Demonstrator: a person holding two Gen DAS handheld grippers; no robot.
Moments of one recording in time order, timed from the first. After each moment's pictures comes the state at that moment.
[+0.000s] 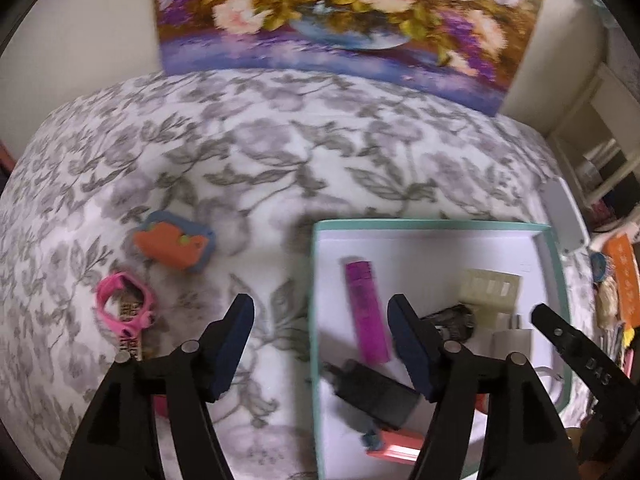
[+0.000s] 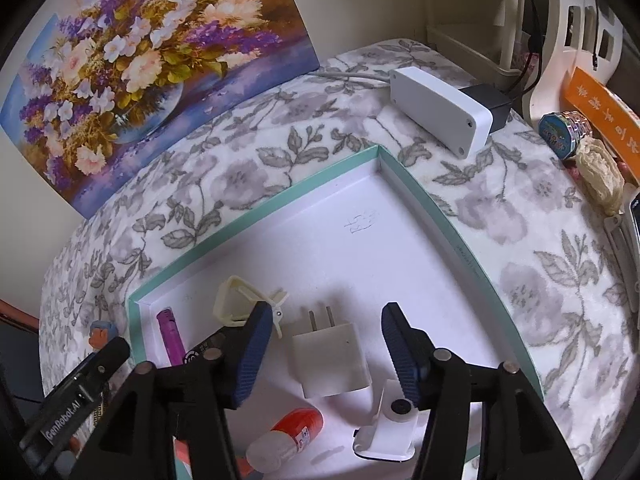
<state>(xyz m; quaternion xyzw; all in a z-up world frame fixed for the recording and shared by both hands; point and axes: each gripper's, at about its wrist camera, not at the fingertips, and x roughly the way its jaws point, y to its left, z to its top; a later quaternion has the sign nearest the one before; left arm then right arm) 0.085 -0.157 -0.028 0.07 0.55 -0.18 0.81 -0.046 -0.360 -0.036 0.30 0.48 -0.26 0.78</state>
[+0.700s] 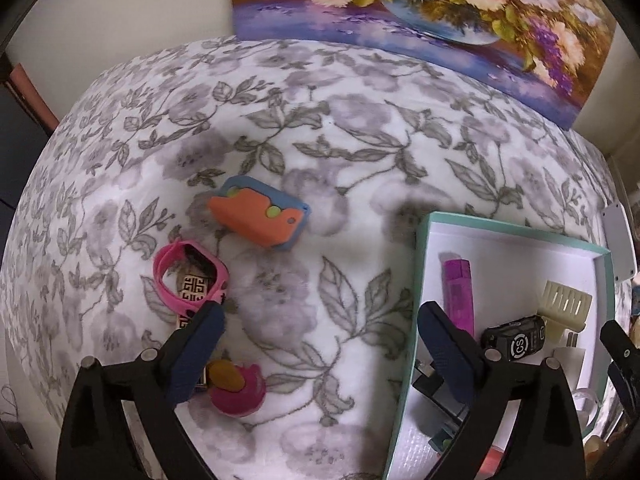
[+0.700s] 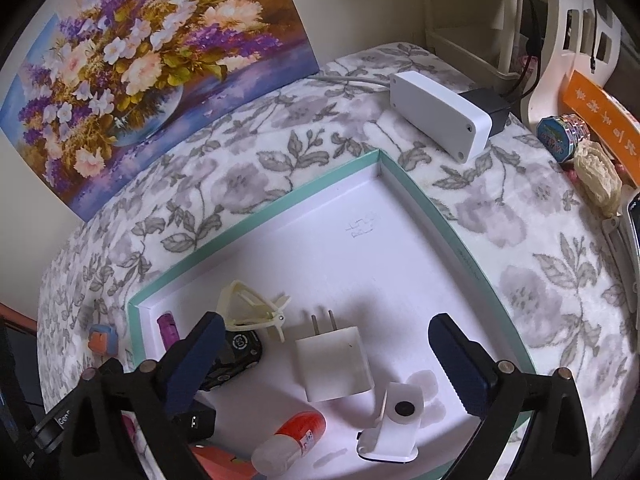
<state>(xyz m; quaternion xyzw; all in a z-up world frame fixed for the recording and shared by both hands) 0.100 -0.117 -0.046 0.07 0.58 -0.08 0.81 -0.044 -0.358 -0.033 0.30 0.47 -0.27 0.79</state>
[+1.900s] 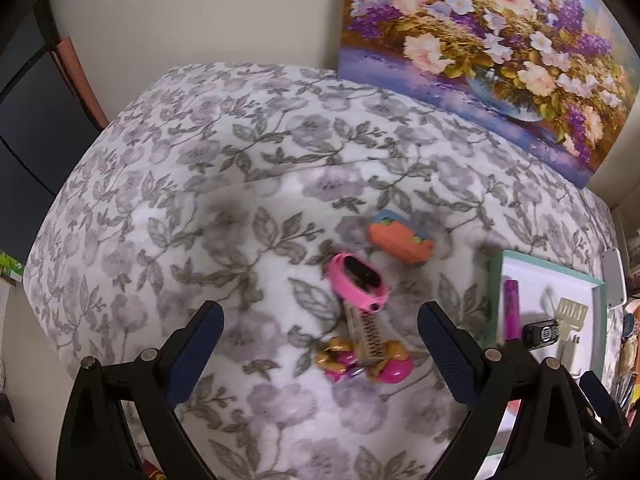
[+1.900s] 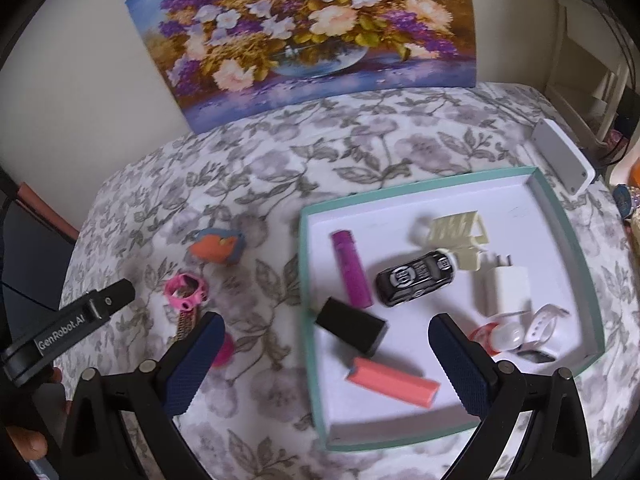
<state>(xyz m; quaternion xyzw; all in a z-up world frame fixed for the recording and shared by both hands) 0.093 0.016 0.019 0.03 0.54 -0.04 0.84 -0.011 -0.198 0.015 0.22 0.49 -0.13 0.83</state>
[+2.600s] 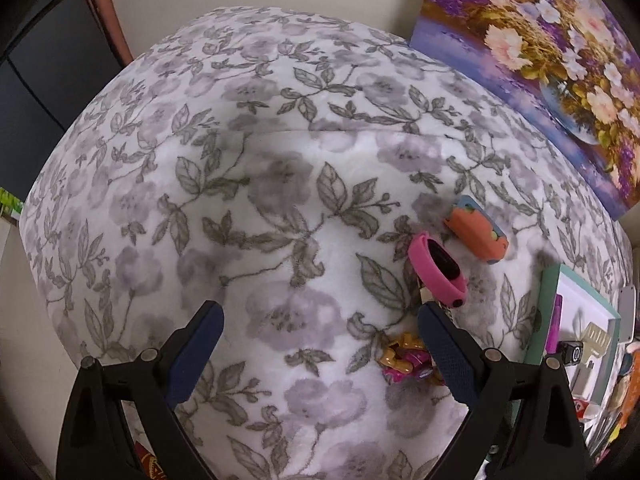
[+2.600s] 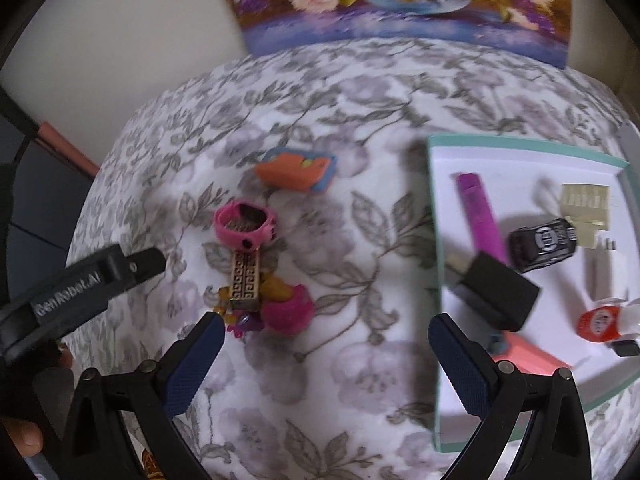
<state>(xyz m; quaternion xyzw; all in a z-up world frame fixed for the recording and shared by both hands) 0.109 0.073 -0.022 -0.03 0.59 0.02 0.80 0.030 -0.115 -0.035 0.19 0.56 -0.04 0.81</state>
